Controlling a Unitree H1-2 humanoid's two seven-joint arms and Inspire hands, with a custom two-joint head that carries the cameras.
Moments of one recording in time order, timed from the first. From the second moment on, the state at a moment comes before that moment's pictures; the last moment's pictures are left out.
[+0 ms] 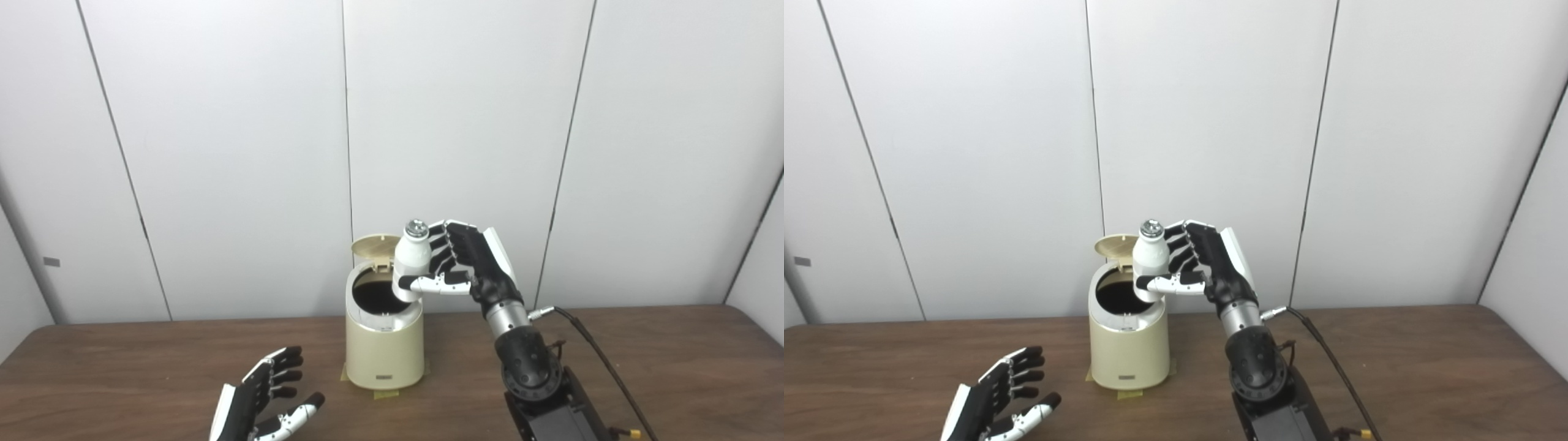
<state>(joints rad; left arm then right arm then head) -0.21 0.09 -0.01 0.15 0.13 -0.14 0.04 -0.68 -0.05 0.08 0.25 -0.32 0.07 -0.13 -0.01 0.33</state>
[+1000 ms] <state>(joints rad) -0.21 0.08 -0.02 0.15 0.14 -0.14 0.04 -0.69 -0.02 0.12 0.32 -0.36 0.07 -0.16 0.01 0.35</state>
